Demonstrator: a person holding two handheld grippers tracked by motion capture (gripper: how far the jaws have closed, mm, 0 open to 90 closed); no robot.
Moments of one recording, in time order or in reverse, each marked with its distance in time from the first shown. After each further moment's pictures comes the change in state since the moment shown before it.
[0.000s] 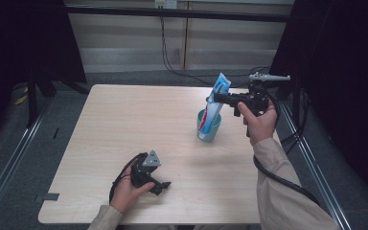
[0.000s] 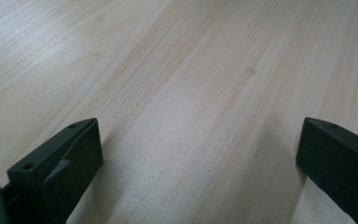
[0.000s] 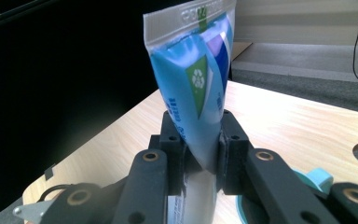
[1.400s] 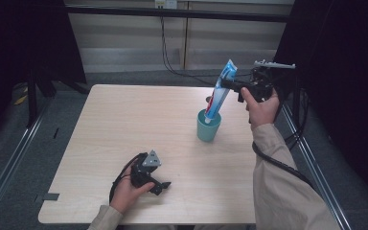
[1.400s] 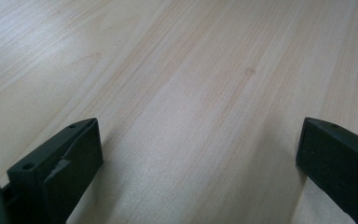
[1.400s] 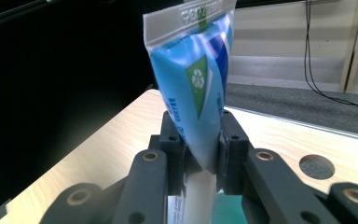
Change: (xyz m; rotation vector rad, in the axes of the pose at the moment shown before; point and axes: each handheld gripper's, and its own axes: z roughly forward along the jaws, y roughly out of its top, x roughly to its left) left arm 0.000 0.000 0.000 0.001 0.000 0.000; right arm -0.024 0.026 0.003 -0.047 -0.133 0.019
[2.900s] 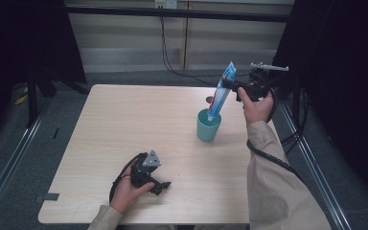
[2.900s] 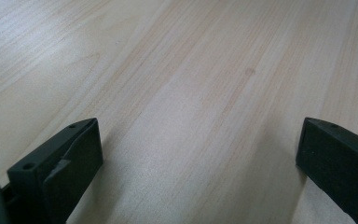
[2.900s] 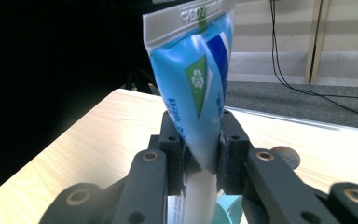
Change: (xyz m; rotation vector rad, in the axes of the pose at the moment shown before) left arm 0.000 0.000 0.000 -0.001 0.000 -0.002; right arm -0.024 -0.011 0.022 0.005 -0.117 0.022
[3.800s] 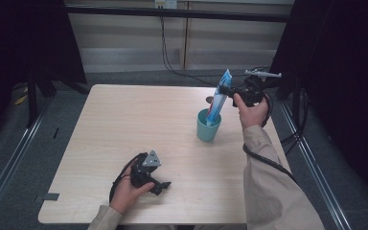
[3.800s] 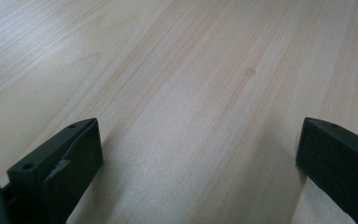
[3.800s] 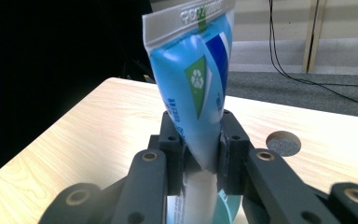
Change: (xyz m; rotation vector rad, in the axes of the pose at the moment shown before) left arm 0.000 0.000 0.000 0.001 0.000 0.001; right arm -0.005 -0.020 0.015 0.032 -0.016 0.008
